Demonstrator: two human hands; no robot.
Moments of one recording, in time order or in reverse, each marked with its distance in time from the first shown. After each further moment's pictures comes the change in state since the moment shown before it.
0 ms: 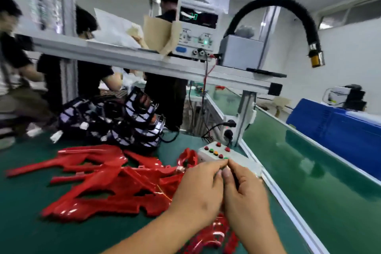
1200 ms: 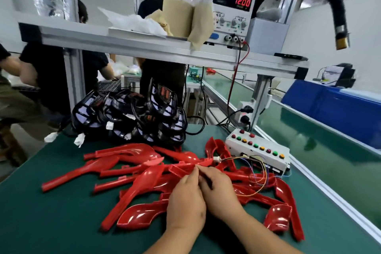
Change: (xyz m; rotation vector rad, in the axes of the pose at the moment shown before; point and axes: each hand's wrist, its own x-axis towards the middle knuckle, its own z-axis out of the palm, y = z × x) left_hand -0.046 -0.146 -0.058 0.158 0.010 -0.311; right_hand -0.009 -0.023 0.163 -0.047 -0.290 -0.003
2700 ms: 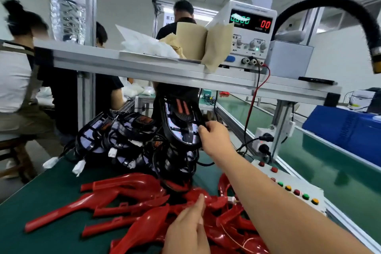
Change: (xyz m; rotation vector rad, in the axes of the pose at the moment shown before) left_hand 0.052 -0.020 -0.009 -0.595 0.082 -0.145; right_hand 0.197 -0.036 -0.021 0.089 0.184 0.075
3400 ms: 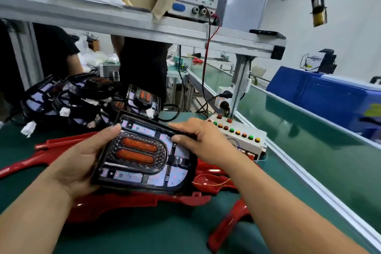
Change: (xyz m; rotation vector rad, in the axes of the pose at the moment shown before) left_hand -0.006 0.052 -0.079 -0.525 -0.466 -0.337; right_hand -0.126 0.055 -0.086 -0.168 -0.328 -0.428
